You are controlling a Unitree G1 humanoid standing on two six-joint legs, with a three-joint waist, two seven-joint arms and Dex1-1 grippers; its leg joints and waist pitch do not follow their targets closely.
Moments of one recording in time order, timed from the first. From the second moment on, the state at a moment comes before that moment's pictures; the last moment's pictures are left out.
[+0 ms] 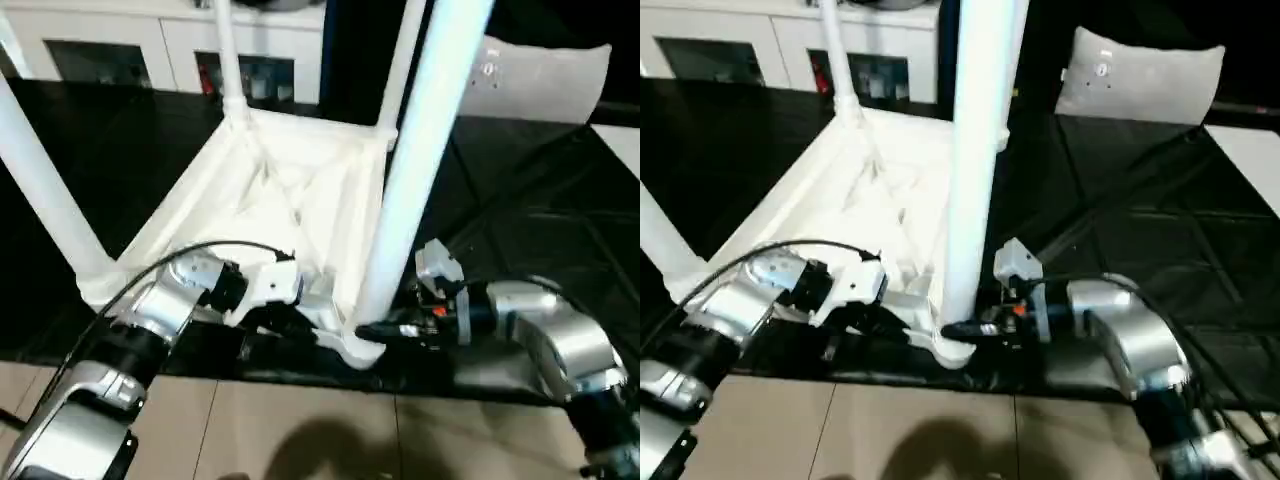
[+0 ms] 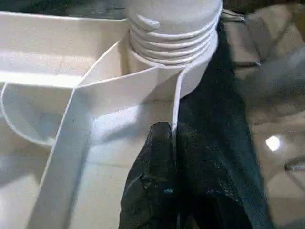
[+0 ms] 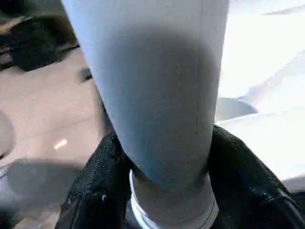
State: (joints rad) left arm -0.62 0.42 -0.34 0.54 0.06 0.06 -1.37; right arm -0.34 -0.42 0.21 0.07 0.31 0.43 1.08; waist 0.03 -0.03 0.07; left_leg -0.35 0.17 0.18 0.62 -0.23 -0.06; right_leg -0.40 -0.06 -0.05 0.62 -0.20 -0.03
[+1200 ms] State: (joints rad) left arm -0.61 0.37 -0.31 0.49 0.08 0.11 -1.20; right arm -0.27 -0.32 0.09 0.04 0.23 0.33 0.81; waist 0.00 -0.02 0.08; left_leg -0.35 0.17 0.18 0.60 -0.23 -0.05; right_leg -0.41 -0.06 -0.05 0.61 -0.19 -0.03
